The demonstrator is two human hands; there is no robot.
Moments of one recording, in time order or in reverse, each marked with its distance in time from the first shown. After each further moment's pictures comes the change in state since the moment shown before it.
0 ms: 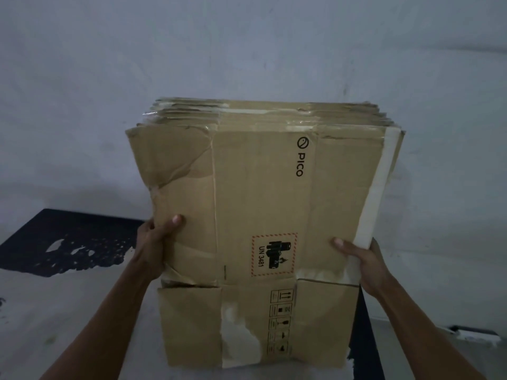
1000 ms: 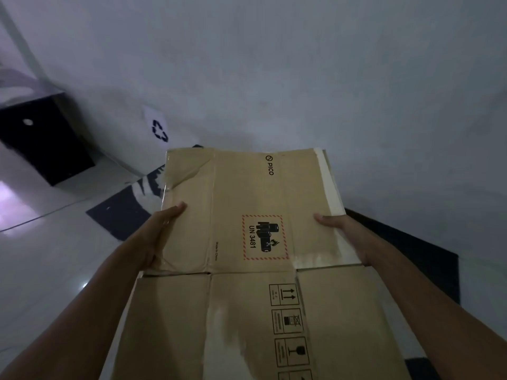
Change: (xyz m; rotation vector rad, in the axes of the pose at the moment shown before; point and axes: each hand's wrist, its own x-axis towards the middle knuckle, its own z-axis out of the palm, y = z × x) left_hand -0.233 0.002 -0.210 0.031 0.400 -0.426; right_hand -0.086 0.027 0.193 -0.244 -0.595 0.553
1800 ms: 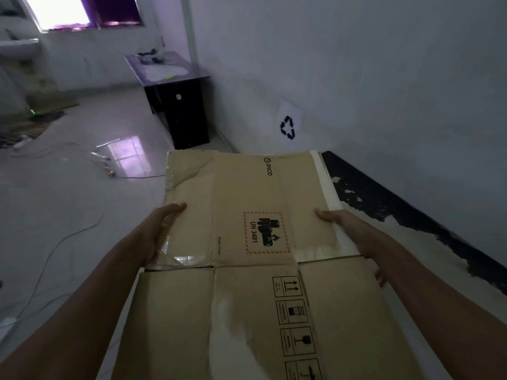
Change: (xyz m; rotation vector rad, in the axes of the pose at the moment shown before) left_hand -0.046 -0.029 -0.351 -0.336 0.336 -0.041; right_hand 0.120 -0.027 0.385 -0.279 -0.381 0.033
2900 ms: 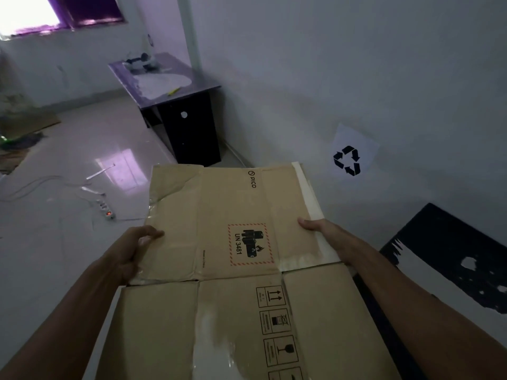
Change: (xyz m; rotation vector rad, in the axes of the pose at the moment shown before) left_hand 0.411 0.303 -0.224 0.014 0.093 -0.090; right_hand 0.448 -0.223 0.236 0.042 0.025 0.114
